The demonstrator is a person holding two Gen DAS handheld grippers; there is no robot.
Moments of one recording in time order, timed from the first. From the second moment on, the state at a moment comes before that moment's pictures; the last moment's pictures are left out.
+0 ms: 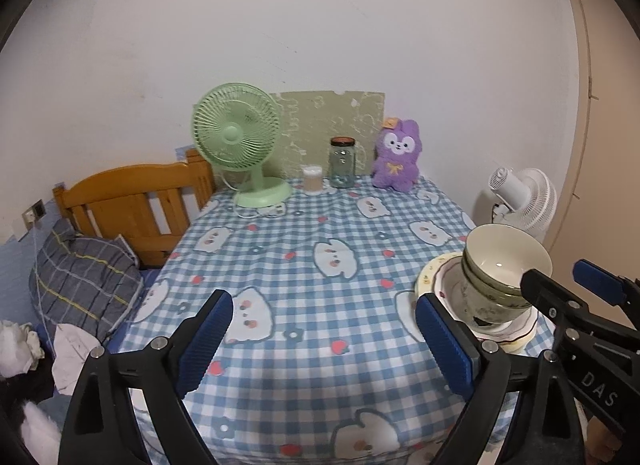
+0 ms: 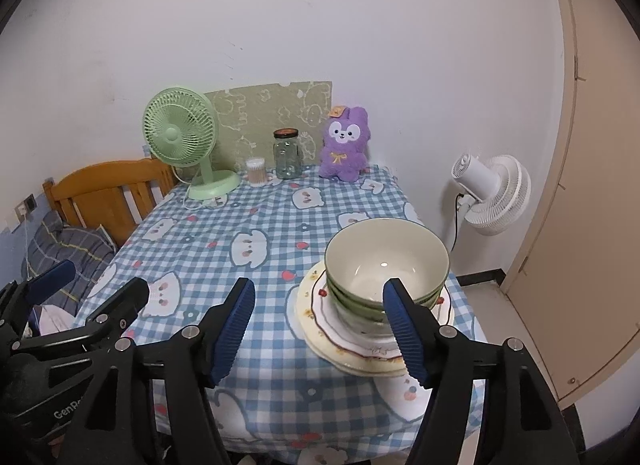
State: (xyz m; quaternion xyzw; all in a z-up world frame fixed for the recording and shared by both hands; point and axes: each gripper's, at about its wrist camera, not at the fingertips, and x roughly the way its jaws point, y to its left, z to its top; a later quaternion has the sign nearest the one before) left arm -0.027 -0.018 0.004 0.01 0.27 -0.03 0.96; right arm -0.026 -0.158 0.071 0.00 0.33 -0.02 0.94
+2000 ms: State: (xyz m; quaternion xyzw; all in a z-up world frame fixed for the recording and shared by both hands) left arm -0.051 -0.002 -0.017 0.01 0.25 -0.02 0.97; right arm -0.055 -0.139 0.058 0.01 0.27 -0.04 0.96
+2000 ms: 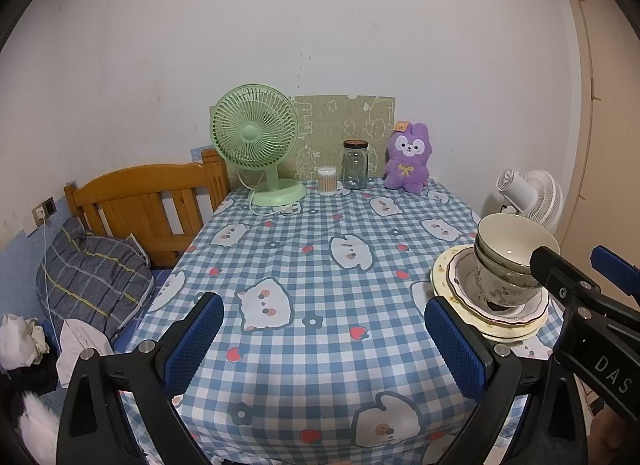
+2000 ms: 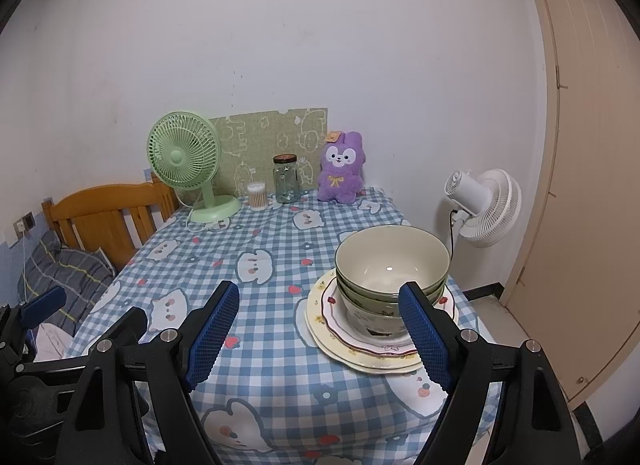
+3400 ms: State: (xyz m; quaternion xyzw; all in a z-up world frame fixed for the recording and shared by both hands) left arm -0.051 -0.002 -0.016 0.01 0.25 -0.02 0.97; right arm -0.056 -0.137 0.061 0.02 0.27 -0.04 0.96
